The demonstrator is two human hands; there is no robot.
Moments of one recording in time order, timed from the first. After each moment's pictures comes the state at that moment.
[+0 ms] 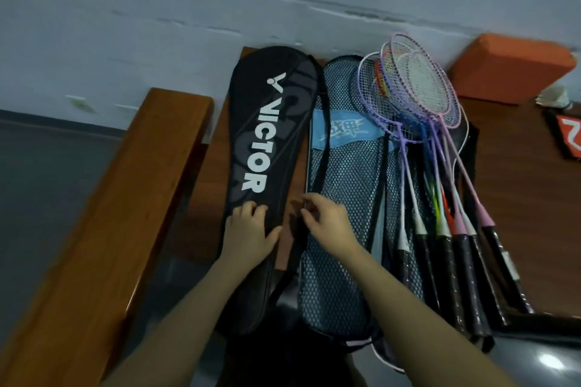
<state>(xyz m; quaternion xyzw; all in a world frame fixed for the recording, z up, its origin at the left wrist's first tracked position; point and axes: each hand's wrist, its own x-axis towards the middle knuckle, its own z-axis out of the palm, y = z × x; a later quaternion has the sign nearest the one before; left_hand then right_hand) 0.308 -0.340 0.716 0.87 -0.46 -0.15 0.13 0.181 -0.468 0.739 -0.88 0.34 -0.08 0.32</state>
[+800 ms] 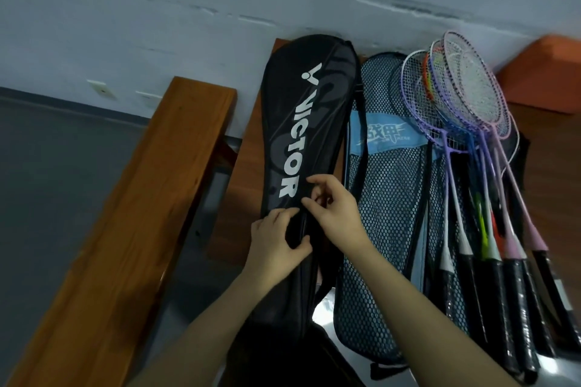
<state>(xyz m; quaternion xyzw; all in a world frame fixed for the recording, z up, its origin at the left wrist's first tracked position) 0.327 -0.323 0.729 0.82 -0.40 -0.24 0.33 0.257 -0.449 0.756 -0.76 0.35 -0.18 0.52</state>
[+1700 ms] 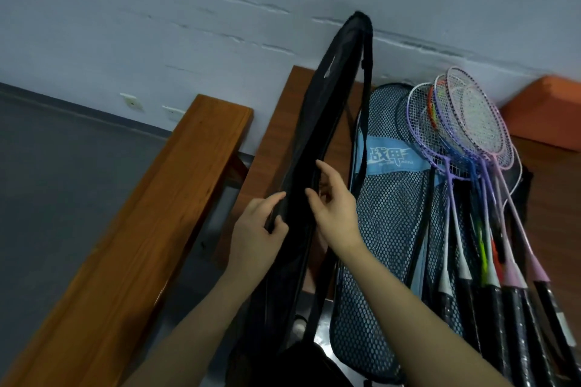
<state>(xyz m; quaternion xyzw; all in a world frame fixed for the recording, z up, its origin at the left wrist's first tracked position) 0.340 -0.306 0.789 0.82 -0.32 -0.13 0.46 0.273 -0.440 0.792 -0.79 0.30 -0.26 0.46</state>
